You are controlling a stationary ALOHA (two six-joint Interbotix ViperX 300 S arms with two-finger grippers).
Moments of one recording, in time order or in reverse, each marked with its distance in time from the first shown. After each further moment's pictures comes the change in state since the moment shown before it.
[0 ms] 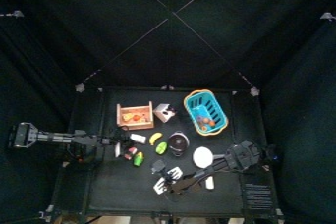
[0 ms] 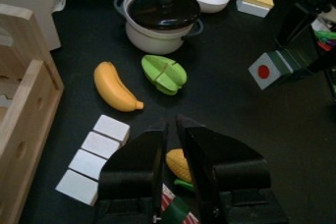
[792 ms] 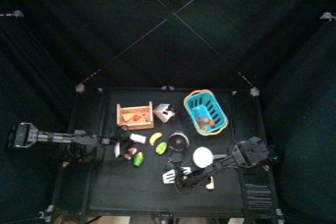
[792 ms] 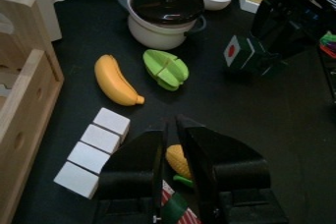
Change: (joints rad) left arm -0.002 0.000 0.012 -0.031 0.000 0.002; right arm -0.005 -0.089 0.270 -0.118 -0.178 0.580
